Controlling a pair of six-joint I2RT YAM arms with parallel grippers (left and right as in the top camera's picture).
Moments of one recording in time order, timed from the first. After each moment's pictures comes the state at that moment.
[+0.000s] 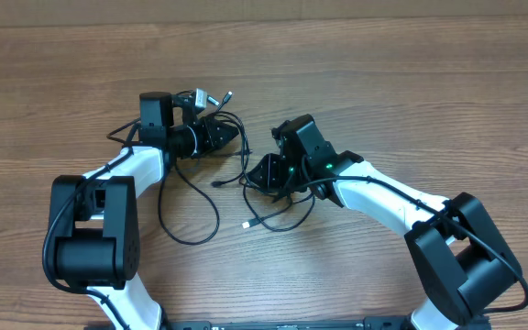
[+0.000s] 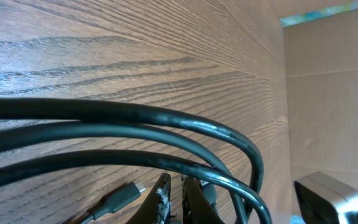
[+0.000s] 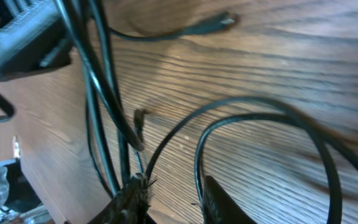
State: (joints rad) left arm -0.04 1.91 0.99 0.07 0.84 -0.52; right arm 0.60 1.80 1.03 -0.17 -0.45 0.72
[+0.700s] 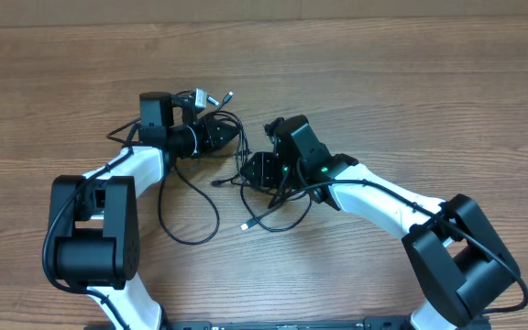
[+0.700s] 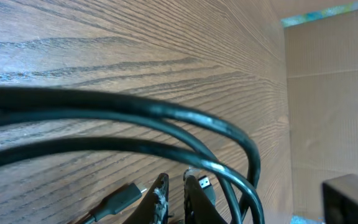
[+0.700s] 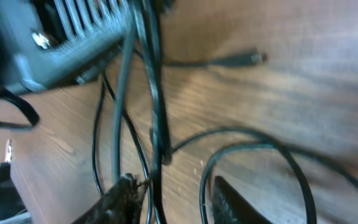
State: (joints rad) left arm -0.04 1.91 0.99 0.07 0.84 -0.52; right arm 0.64 1.80 1.03 -0.07 -0.38 0.70
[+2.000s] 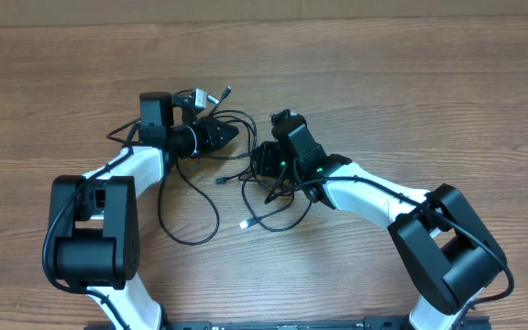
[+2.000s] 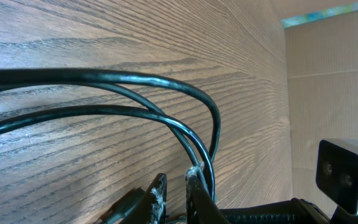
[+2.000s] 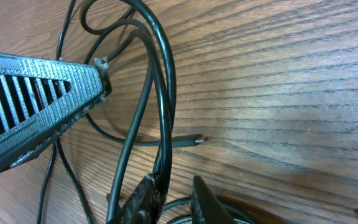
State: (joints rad) left arm -0.04 1.91 0.99 0.07 0.83 -0.52; right arm 0.64 1.87 1.03 0.03 -0.14 0.70
